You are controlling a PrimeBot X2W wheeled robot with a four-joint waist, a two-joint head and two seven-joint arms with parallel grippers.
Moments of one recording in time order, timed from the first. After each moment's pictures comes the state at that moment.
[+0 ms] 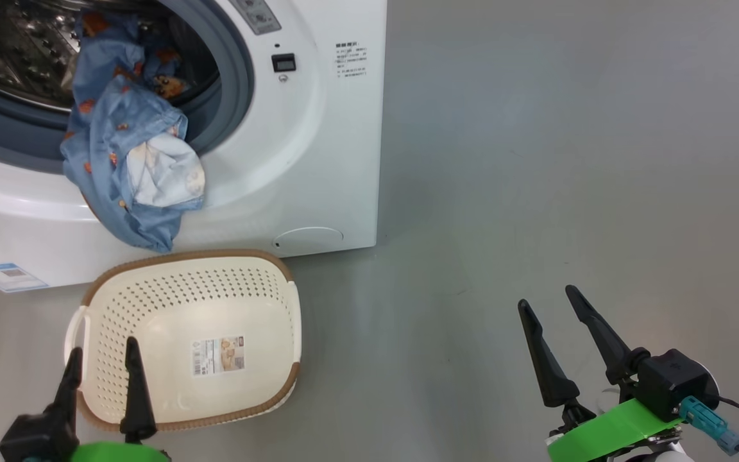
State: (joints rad) left arm 0.02 0.24 -0.20 0.02 -0.44 0.24 -0.19; right arm -0.03 -0.05 0.10 -0.01 0.19 0.13 -0.19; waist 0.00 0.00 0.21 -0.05
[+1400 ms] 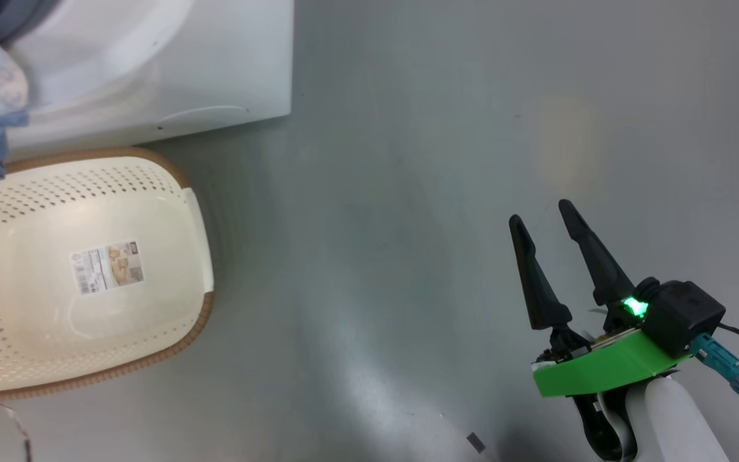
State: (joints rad) left arm -0.73 0.45 -0.12 0.50 -0.62 0.07 0.19; right arm -0.23 -0.05 0.14 0.02 0.27 0.13 -0.25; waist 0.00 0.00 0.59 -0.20
